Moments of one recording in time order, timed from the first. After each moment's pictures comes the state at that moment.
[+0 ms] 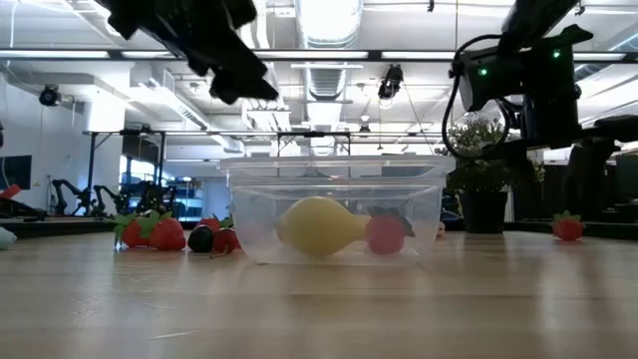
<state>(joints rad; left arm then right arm) 0.05 1.20 0.81 -0.13 0.14 -0.02 -0.19 1.34 0.76 -1.14 0.31 1.78</state>
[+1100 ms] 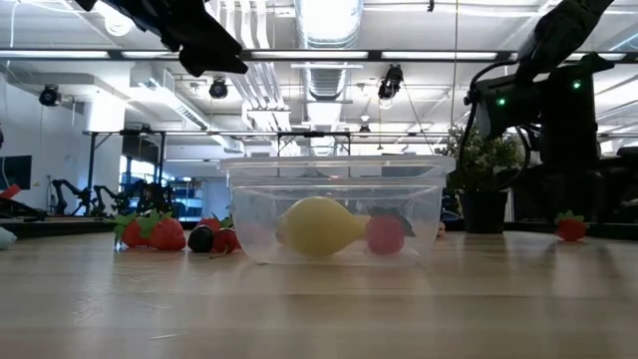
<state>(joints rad) 0.05 0.97 0.80 -0.28 -0.06 -0.02 -0.19 1.34 0.59 -0.97 0.33 1.88</state>
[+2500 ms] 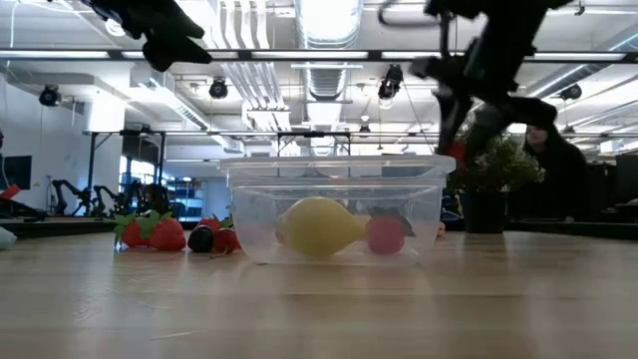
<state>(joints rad) 0.05 0.76 0.77 -0.44 -0.06 -0.15 0.06 1.39 0.96 -0.77 0.33 1.32</state>
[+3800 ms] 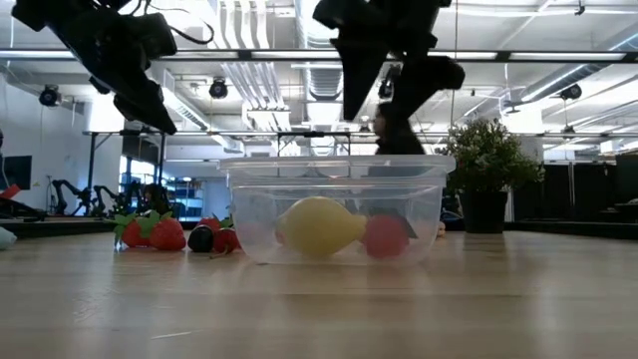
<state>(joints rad) 0.05 0.79 0.63 -0.59 -0.06 -0.23 0.19 1.86 1.58 -0.99 0.29 1.03</state>
